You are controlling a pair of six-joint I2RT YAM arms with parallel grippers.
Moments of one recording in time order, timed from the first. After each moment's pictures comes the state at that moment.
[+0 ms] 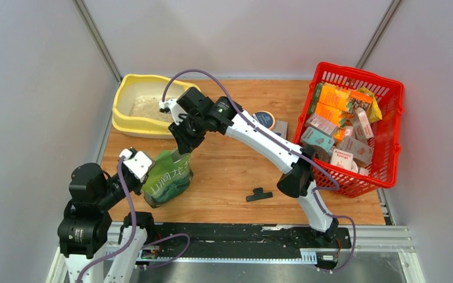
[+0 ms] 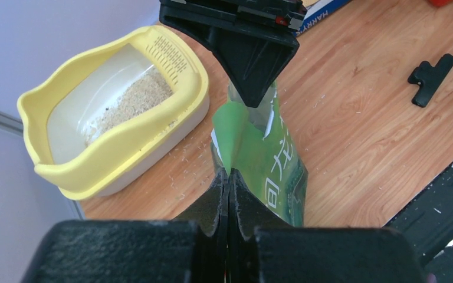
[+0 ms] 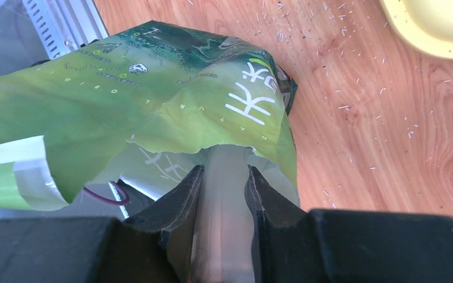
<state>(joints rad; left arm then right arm) -0.05 0.42 1.10 -1.02 0.52 0.51 1.01 2.18 2.44 -1.11 -0.28 0.09</state>
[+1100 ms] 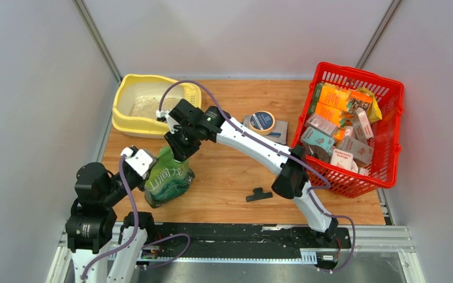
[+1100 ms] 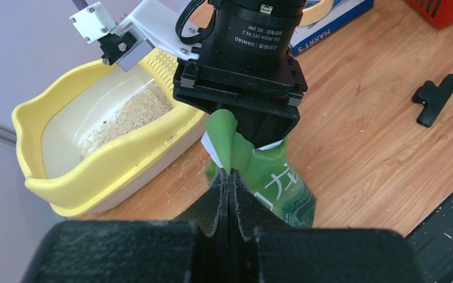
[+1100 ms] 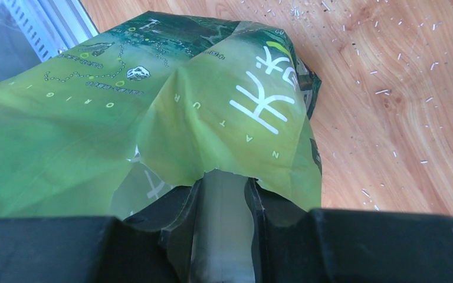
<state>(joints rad) -0.05 0.38 0.99 -0.89 0.55 0.47 1.05 2.24 2.37 -1.07 -0.26 0.24</state>
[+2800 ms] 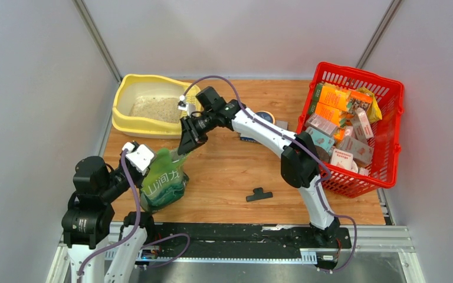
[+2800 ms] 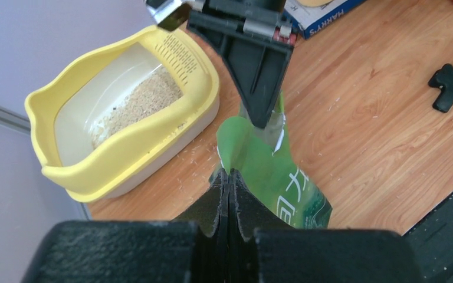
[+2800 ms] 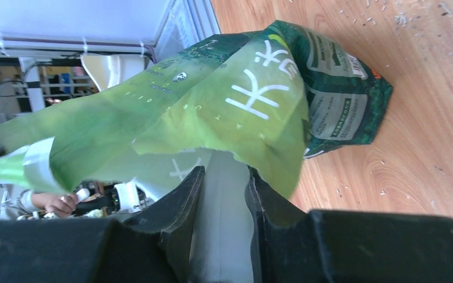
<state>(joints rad) -0.05 0.43 1.04 -0.93 0.51 0.51 0.85 2.19 2.03 -0.63 -0.87 0.49</state>
